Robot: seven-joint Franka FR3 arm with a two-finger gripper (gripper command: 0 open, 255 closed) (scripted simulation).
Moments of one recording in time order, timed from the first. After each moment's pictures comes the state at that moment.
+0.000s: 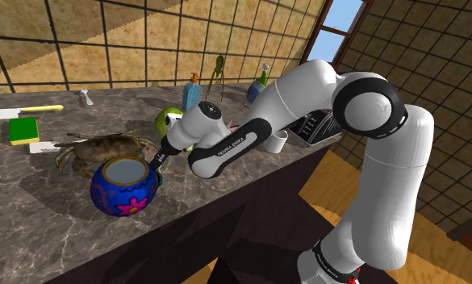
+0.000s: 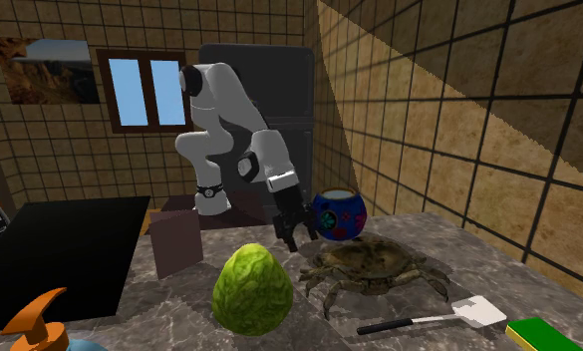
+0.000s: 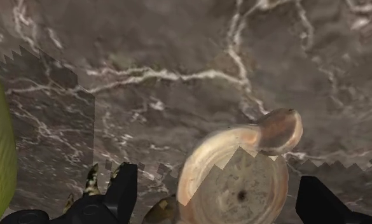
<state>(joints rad) 0.26 0.41 0.16 -2.13 -0.25 3.08 -0.05</state>
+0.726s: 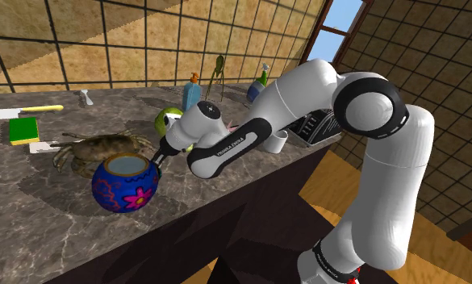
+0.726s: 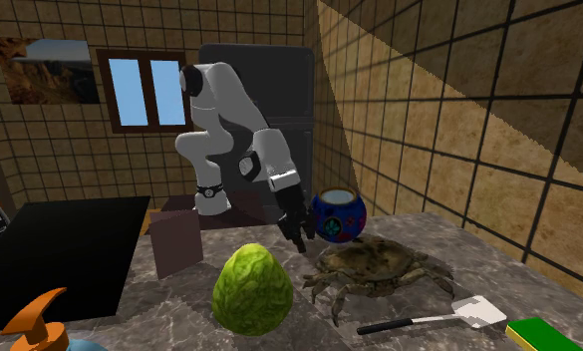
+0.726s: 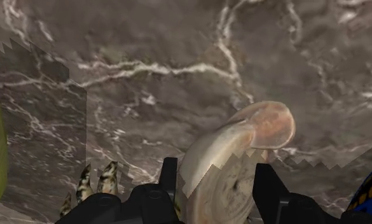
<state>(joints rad) 0.26 0.41 0.17 -2.13 -0.24 3.07 -0.05</state>
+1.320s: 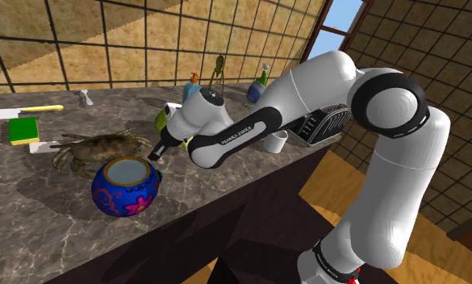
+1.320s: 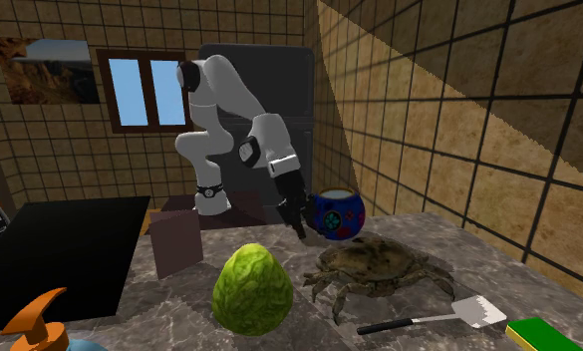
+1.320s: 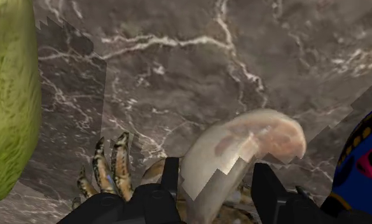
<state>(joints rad) 0.20 0.32 0.24 -2.13 -0.19 2.98 -0.10</state>
